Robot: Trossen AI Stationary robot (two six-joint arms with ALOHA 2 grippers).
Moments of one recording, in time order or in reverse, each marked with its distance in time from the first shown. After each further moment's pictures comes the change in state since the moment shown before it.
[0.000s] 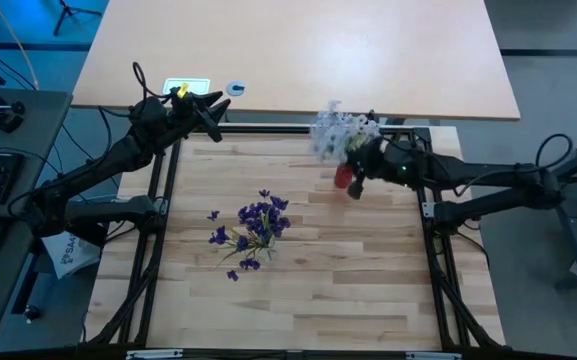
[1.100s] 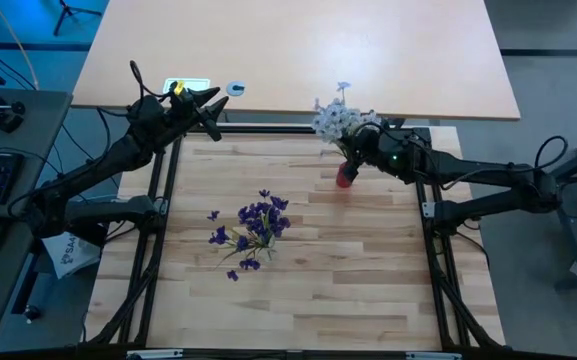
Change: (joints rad) left arm 0.021 0.000 0.000 0.026 0.002 0.151; right arm -0.133 0.042 -0.042 0.061 0.075 0.067
